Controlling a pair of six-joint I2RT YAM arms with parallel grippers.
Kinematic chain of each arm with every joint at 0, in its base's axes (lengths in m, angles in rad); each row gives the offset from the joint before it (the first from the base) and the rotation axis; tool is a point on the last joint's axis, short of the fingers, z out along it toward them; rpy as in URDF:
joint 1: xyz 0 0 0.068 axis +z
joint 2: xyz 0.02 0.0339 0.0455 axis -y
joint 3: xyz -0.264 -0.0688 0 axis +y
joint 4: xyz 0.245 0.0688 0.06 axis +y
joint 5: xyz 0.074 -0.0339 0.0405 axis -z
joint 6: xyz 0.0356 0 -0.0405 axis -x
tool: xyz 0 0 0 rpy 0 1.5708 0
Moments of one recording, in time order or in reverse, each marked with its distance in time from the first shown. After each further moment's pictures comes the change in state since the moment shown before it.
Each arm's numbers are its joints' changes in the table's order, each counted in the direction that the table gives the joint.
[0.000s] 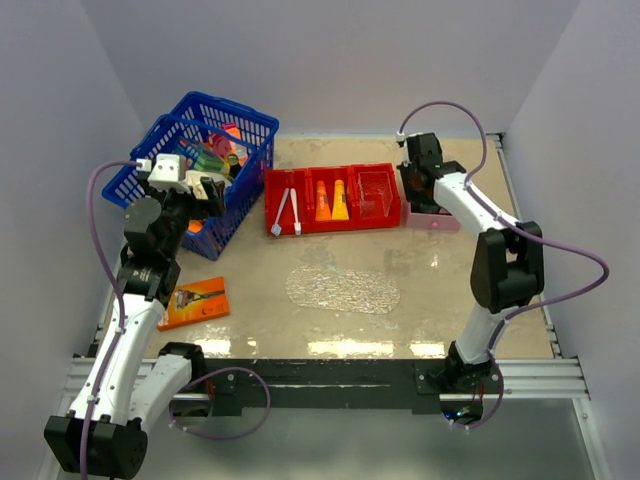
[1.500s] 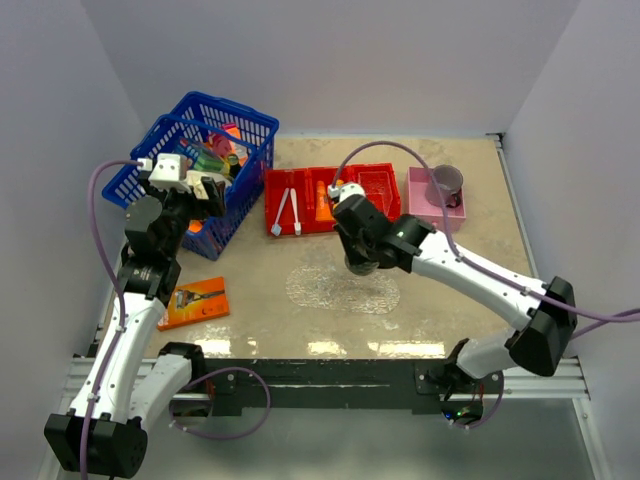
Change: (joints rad) left arm 0.000 -0.008 0.000 0.000 0.002 0.001; right arm 0.655 0.392 0.147 0.269 0.120 -0.407
